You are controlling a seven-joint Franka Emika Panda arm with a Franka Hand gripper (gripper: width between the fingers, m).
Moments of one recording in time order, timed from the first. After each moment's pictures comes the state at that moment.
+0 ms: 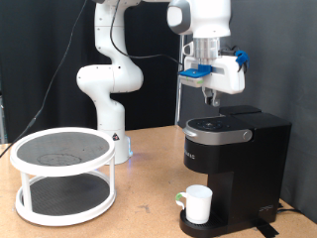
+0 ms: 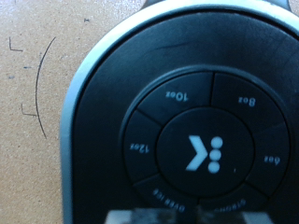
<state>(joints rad) -0.07 -0.09 0.25 -2.08 0.10 2.06 2.45</state>
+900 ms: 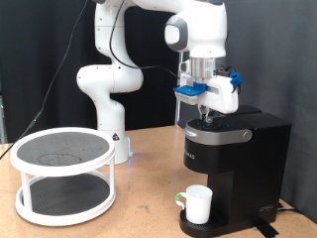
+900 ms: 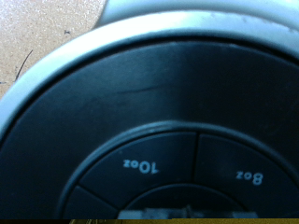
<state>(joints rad) -0.07 -0.07 0.25 -2.16 0.07 2.15 2.45</state>
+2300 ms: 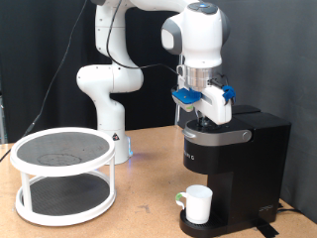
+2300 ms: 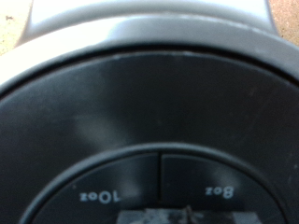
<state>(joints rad) -0.10 -0.01 0.23 -2.09 0.19 2.00 2.44</state>
